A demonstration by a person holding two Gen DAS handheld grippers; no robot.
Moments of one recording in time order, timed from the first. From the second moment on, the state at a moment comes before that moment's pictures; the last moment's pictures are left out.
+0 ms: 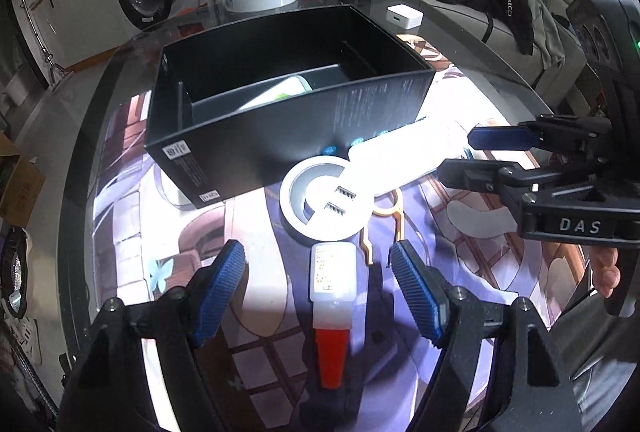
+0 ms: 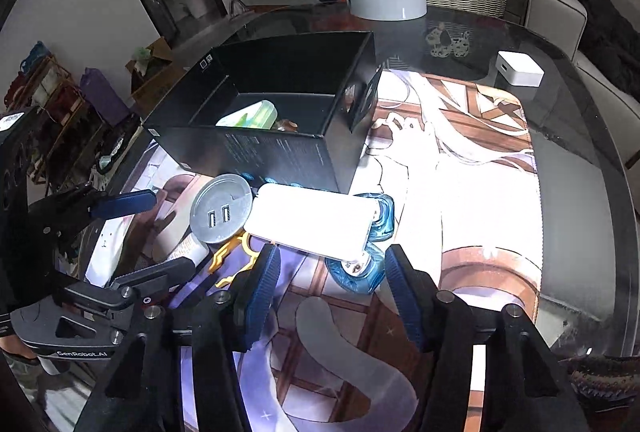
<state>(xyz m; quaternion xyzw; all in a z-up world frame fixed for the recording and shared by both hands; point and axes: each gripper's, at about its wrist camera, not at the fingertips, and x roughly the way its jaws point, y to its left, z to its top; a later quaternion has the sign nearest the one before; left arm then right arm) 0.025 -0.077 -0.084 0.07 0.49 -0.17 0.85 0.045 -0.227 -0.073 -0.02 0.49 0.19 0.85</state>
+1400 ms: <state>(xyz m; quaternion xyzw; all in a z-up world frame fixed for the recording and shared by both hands) 0.026 -0.070 -0.096 0.09 0.53 -0.15 0.83 0.043 -0.207 -0.090 0.00 0.52 0.24 0.82</state>
